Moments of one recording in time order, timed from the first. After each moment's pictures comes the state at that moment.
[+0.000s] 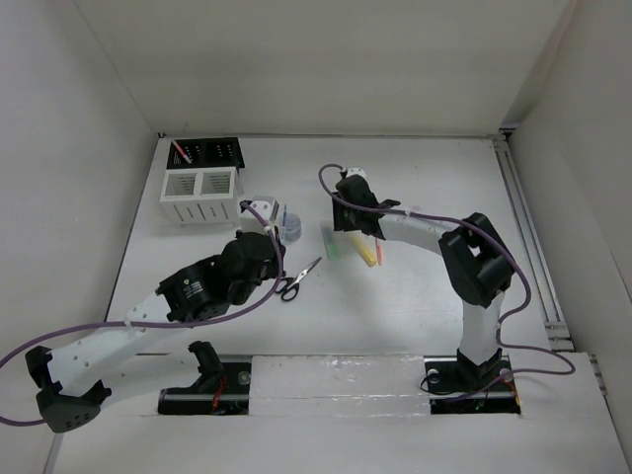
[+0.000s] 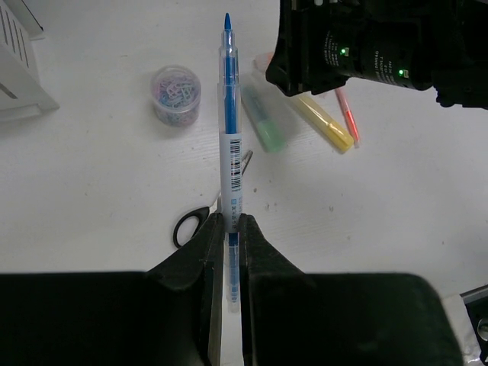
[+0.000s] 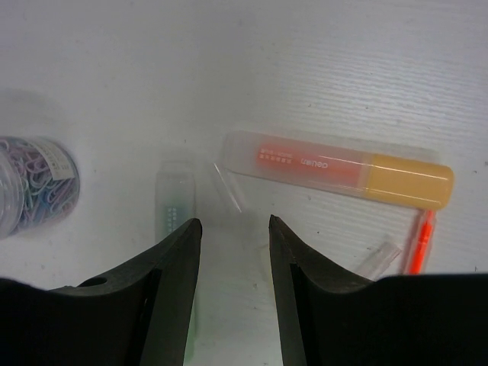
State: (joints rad) left arm -1.01 0.87 0.97 -0.65 -0.57 -0.54; right arm 0.64 1.93 1.31 -0.15 0.25 0.45
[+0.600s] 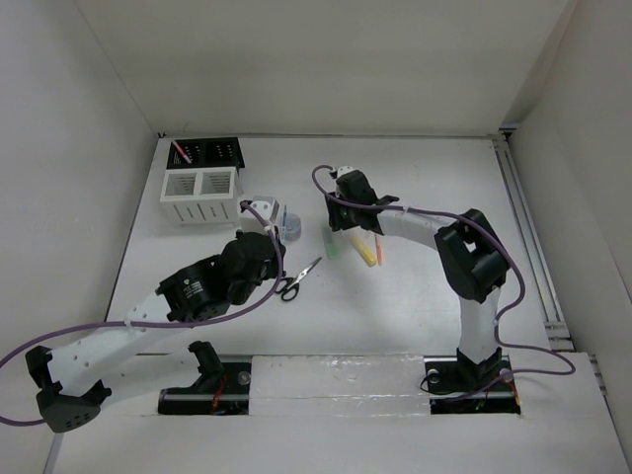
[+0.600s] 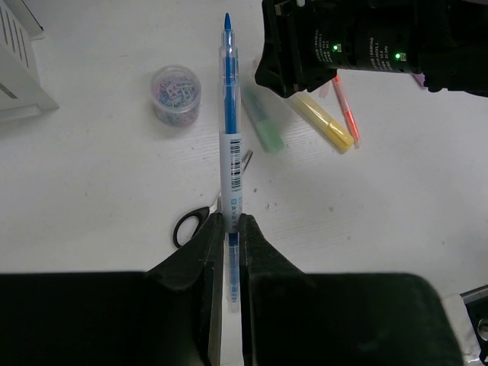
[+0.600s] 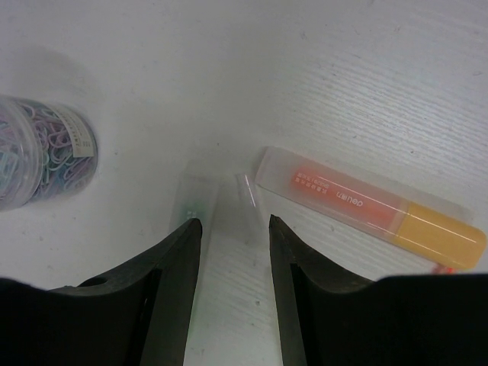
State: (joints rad) left arm -1.01 0.87 0.97 -0.65 -0.57 -0.54; right arm 0.62 1.98 1.36 -0.14 0.07 0.24
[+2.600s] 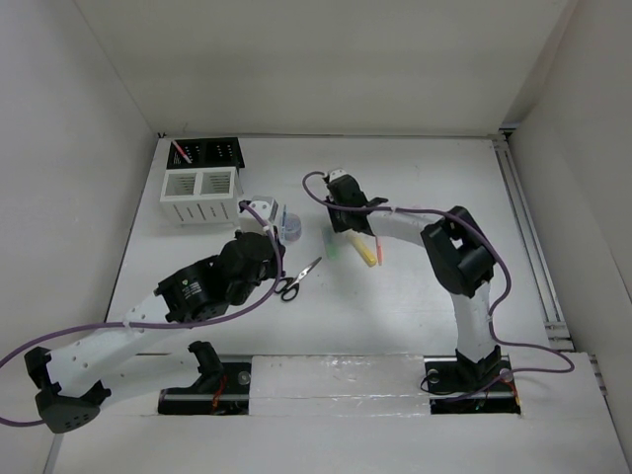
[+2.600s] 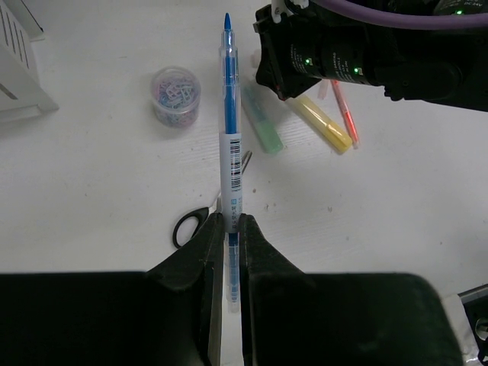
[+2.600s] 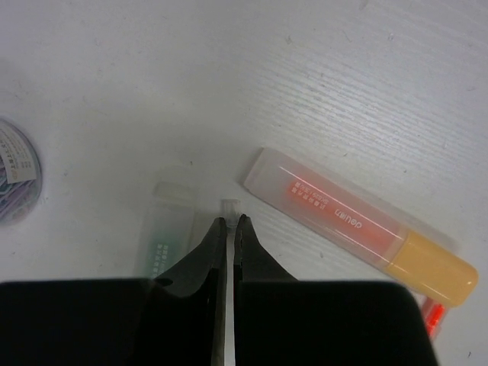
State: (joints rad) left arm -1.01 0.86 0.97 -0.65 -0.57 -0.54; right arm 0.65 2.08 1.42 -0.15 0.16 0.18
